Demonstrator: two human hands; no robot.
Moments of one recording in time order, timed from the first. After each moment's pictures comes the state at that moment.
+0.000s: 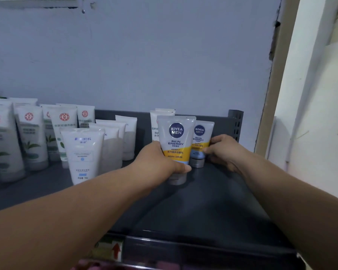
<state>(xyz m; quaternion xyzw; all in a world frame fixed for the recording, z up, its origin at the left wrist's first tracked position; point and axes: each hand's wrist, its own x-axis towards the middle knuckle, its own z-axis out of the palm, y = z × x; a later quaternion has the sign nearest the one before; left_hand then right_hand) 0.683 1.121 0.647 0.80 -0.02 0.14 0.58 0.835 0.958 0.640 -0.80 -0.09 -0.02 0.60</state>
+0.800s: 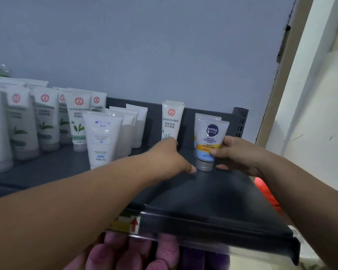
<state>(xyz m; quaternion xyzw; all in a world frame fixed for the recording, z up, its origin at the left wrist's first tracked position) 0.664 1.129 0.646 0.89 0.03 0.07 0.44 0.776 0.940 0.646 -0.83 -0.15 0.09 0.54</state>
